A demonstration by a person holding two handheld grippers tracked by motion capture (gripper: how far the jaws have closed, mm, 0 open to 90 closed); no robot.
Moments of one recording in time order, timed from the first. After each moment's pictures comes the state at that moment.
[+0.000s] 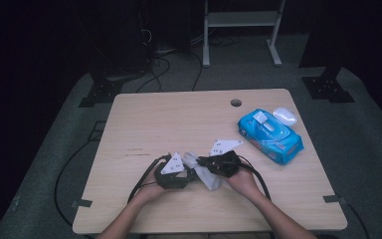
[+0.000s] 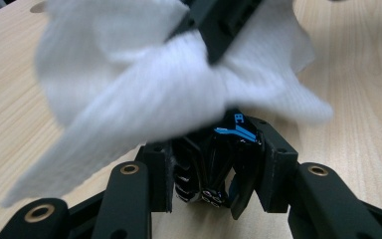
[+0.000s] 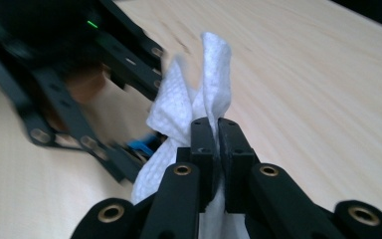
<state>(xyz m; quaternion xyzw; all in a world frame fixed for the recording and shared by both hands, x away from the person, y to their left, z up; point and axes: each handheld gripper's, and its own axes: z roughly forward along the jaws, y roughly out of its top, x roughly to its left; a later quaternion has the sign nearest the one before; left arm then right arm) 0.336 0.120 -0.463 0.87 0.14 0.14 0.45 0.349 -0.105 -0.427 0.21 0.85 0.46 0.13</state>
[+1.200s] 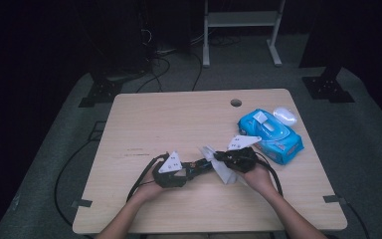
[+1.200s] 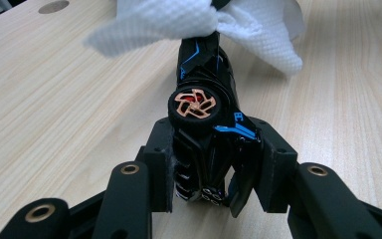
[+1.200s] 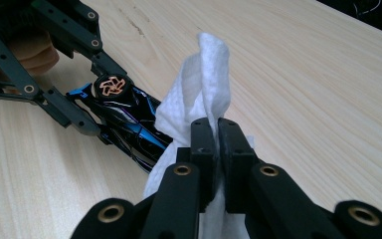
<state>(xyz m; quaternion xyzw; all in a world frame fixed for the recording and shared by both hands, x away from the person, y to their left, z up) 0.338 0.124 -0.463 0.87 0.14 0.15 0.46 0.356 -0.146 -0.428 0.25 0.84 0.45 0.15</state>
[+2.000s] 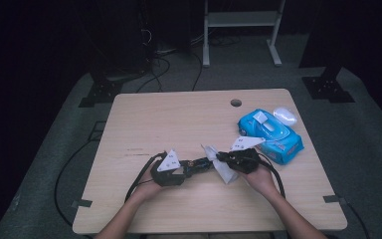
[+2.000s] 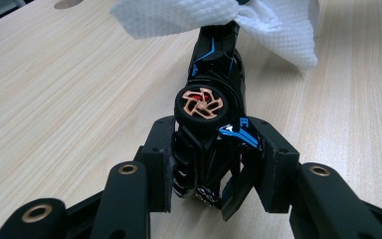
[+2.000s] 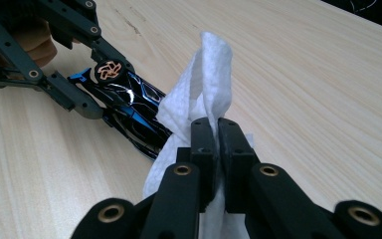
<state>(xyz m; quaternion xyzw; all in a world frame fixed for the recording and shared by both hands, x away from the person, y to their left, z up) 0.342 0.129 -0.462 0.86 0.15 0.16 0.45 0.355 -0.156 -0.432 0.26 0.84 0.45 0.15</state>
